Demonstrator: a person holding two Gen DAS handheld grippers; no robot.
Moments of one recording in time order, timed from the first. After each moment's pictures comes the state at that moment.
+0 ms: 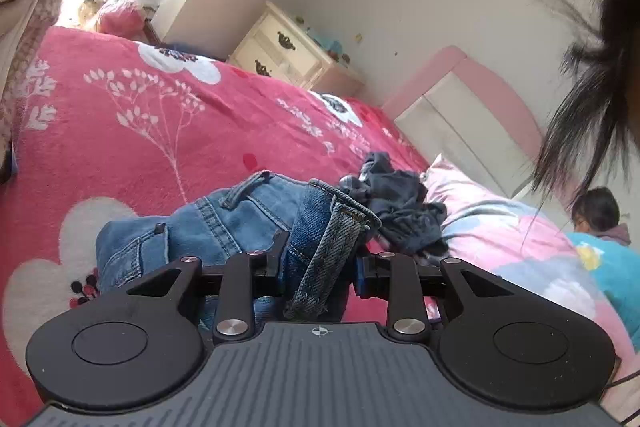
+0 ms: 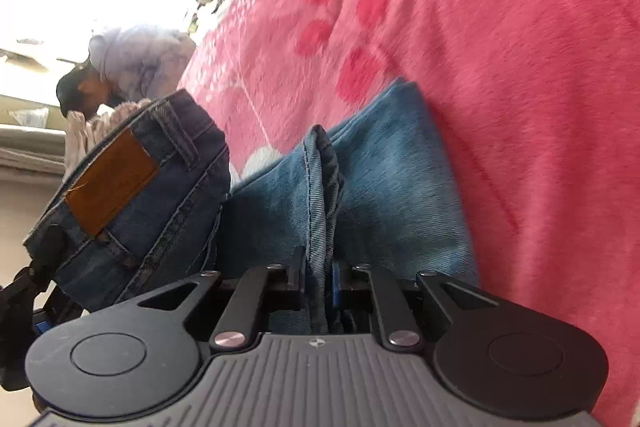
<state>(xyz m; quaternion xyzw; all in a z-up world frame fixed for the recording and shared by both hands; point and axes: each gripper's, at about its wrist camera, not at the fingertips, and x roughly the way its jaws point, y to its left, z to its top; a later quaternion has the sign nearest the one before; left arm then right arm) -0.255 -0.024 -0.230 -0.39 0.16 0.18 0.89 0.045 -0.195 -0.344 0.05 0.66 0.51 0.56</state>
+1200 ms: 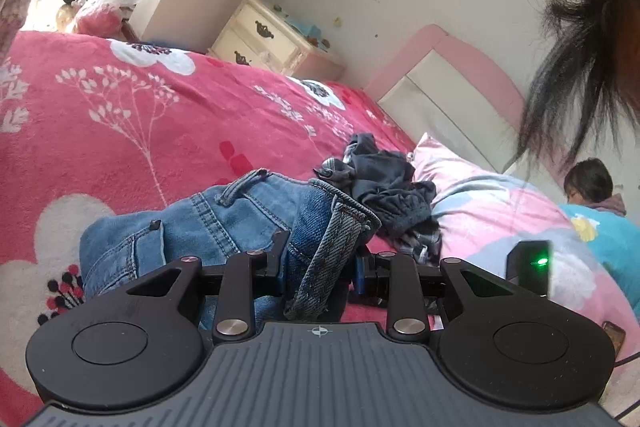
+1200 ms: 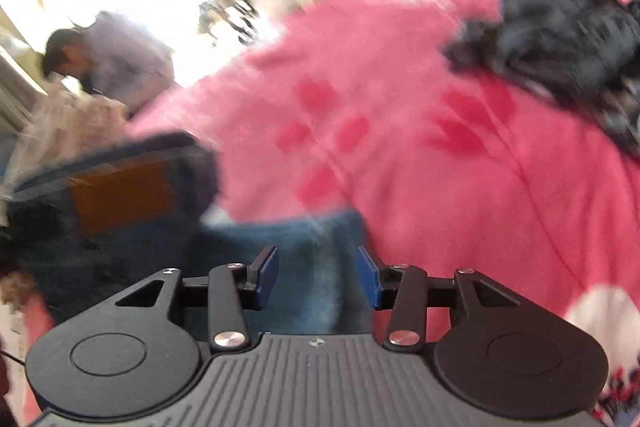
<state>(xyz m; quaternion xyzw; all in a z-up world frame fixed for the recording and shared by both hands) -0.241 -0.040 -0.233 -0.37 0.18 0.16 0.90 0.034 -0.210 -0.277 -0.06 0.47 0.54 0.69</state>
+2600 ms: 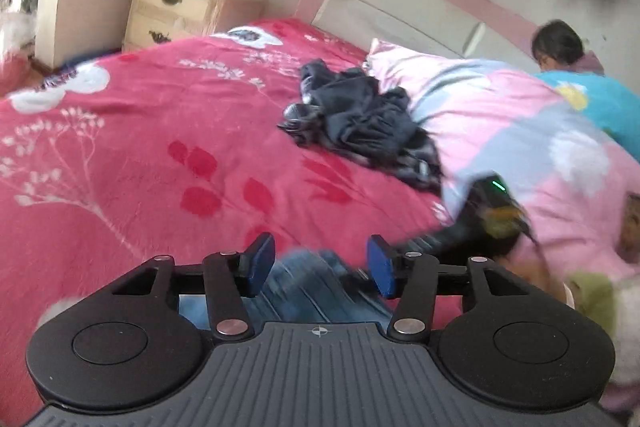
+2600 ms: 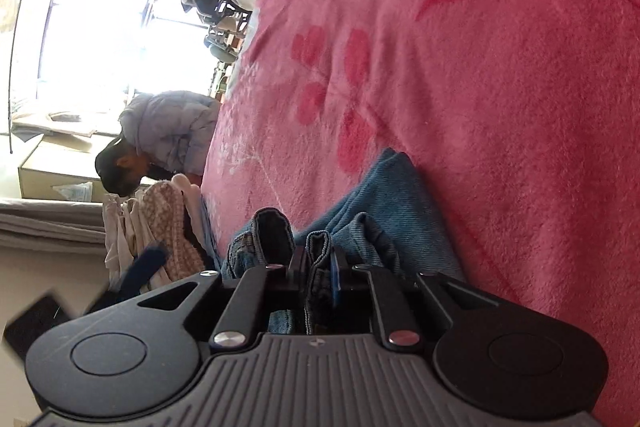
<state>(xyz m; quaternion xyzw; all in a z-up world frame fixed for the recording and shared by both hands) -0.160 0.021 -0.254 -0.24 0.30 0.02 0.92 0.091 -0.192 -0.379 0.19 0.65 0.50 0.54</state>
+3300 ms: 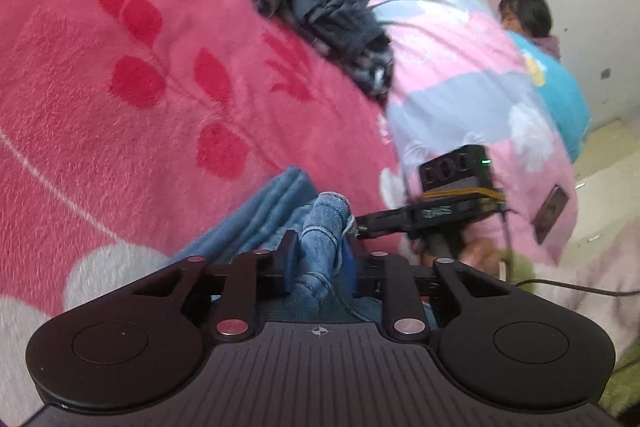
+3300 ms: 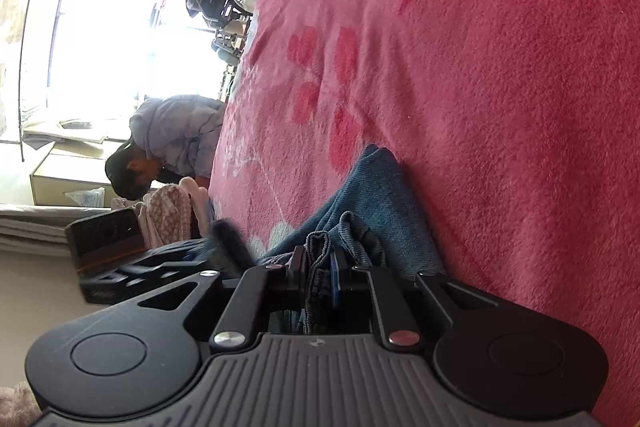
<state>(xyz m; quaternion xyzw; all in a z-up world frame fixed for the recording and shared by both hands) -0.111 0.081 -0.317 -0.38 0.43 -0.18 0.80 0.093 -0.196 -0.393 0.20 0.65 0.51 0.52</state>
